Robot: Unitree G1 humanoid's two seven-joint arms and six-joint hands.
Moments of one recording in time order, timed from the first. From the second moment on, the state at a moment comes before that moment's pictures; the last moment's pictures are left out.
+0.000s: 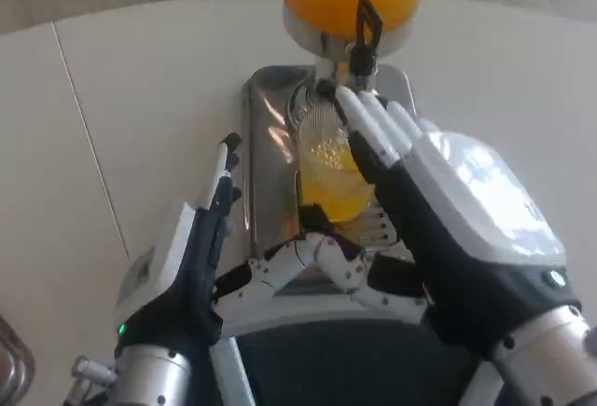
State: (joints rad) left arm -0.05 0.12 -0.14 -0.37 0.62 0.17 0.00; right arm -0.12 -0.08 0.36 -0.89 -1.15 0.34 0.55
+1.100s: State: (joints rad) left arm -0.14 0.04 -0.18 -0.19 0.56 0.11 0.18; right arm 0.39 0.03 0.32 -1.03 -1.49 0.06 0.75
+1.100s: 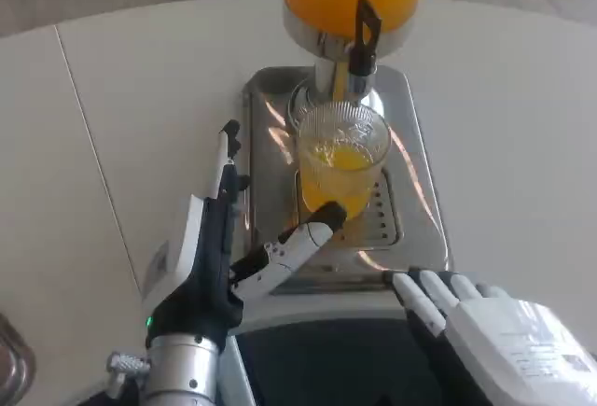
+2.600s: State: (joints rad) left arm -0.41 -0.03 -0.22 0.23 0.53 0.03 0.44; right arm 0.46 0.07 0.12 -1.03 -1.42 0.06 0.74
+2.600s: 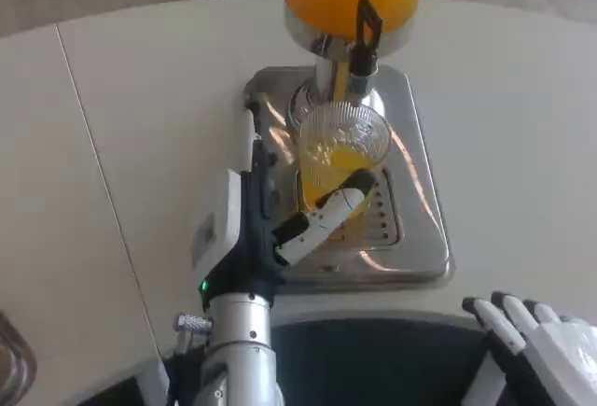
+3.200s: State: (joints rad) left arm -0.52 -0.04 -0.26 0.39 0.60 0.05 0.56; right arm 0.37 0.06 0.10 -1.03 -1.39 0.13 0.80
